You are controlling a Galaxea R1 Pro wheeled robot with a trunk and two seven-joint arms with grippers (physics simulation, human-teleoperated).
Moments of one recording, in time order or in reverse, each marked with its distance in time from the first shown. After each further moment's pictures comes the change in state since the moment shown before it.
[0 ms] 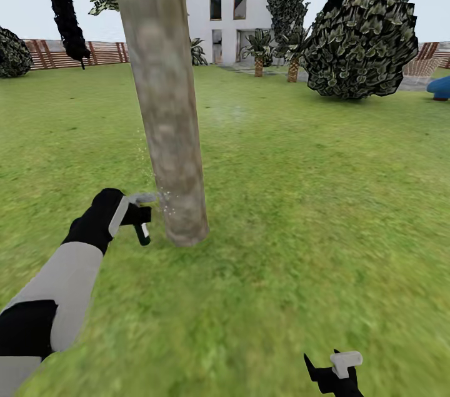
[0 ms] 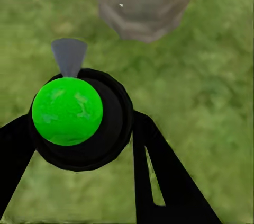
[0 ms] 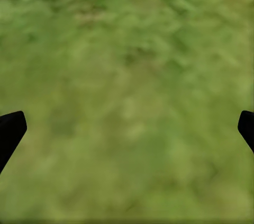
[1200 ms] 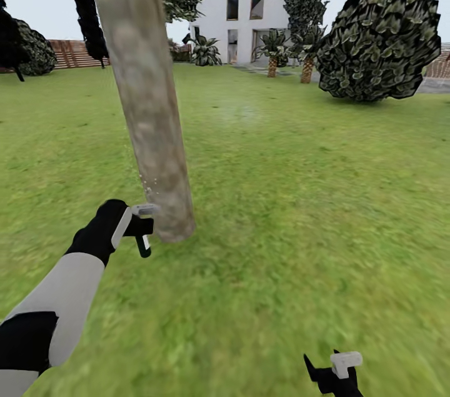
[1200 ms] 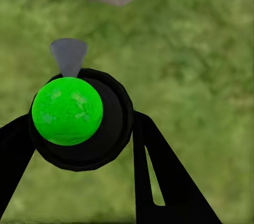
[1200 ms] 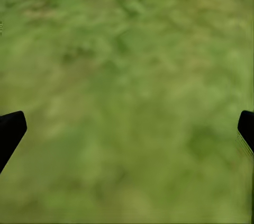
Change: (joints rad) left arm 0.056 -0.002 -0.029 0.008 0.011 -0.004 0.004; right arm 0.000 0.000 0.000 0.001 0.000 0.000 0.000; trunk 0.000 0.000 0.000
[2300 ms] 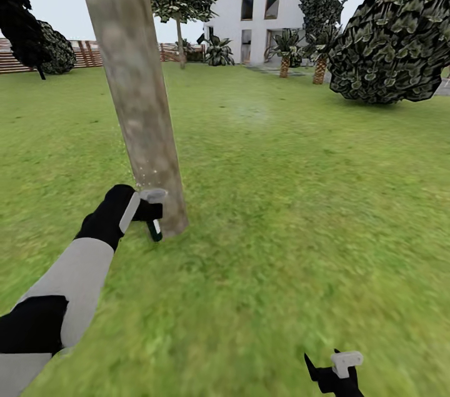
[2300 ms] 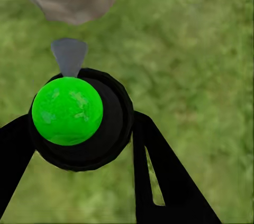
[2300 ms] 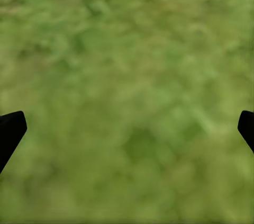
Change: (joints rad) left arm -0.078 -0.050 0.000 -0.002 0.018 0.004 0.004; right arm 0.000 0.000 -0.002 -0.003 -0.002 0.000 -0.001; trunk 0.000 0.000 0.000
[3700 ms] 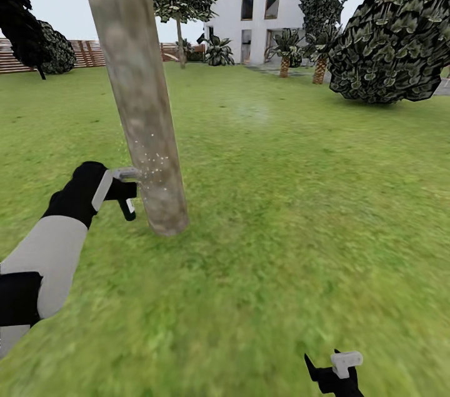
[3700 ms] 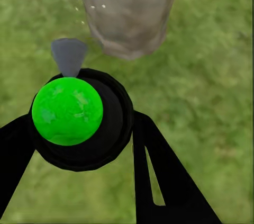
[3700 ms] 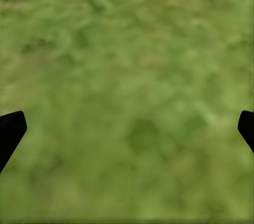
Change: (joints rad) left arm -0.124 0.128 -0.005 0.022 -0.014 0.010 0.002; right arm 0.000 -0.001 0.000 0.002 0.001 0.000 0.001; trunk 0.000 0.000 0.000
